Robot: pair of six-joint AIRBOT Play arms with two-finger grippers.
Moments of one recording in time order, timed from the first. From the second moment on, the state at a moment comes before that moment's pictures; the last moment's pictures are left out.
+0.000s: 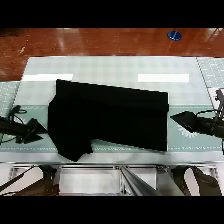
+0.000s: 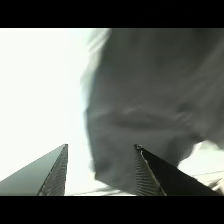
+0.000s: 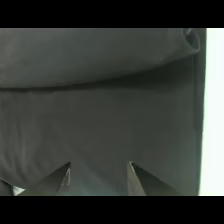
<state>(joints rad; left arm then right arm) 0.63 -1.18 0.63 1.14 -1.41 -1.29 -0.45 -0.59 0.49 -0.82 1.25 1.33</state>
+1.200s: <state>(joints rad) 0.37 -1.18 0.46 1.04 -1.24 -1.30 -0.45 -0.56 0.27 -1.05 1.36 1.63</state>
